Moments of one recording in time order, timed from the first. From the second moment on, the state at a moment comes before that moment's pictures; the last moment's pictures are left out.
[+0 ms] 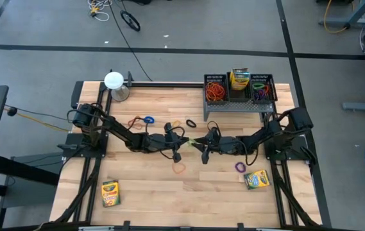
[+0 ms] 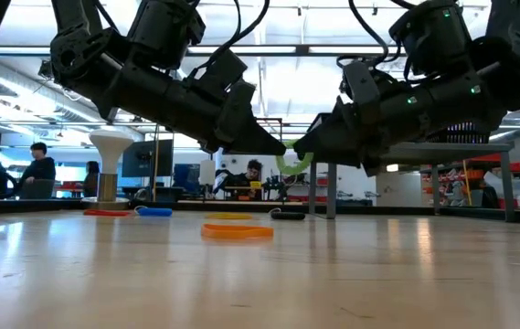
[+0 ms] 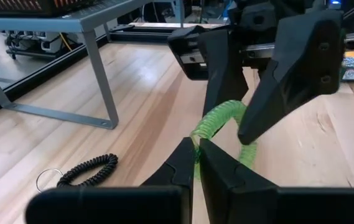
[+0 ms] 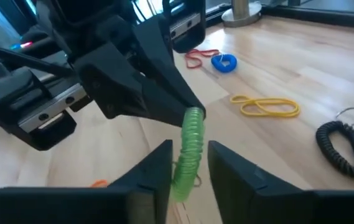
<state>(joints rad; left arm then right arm) -0.15 1.86 0.69 0.90 -0.49 -0.05 0.17 1.75 0.49 0.98 0.39 0.43</state>
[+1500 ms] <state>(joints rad) -0.22 1.58 0.28 1.42 -0.55 0.02 -0.02 0.91 0.97 -1.13 1.02 0.58</state>
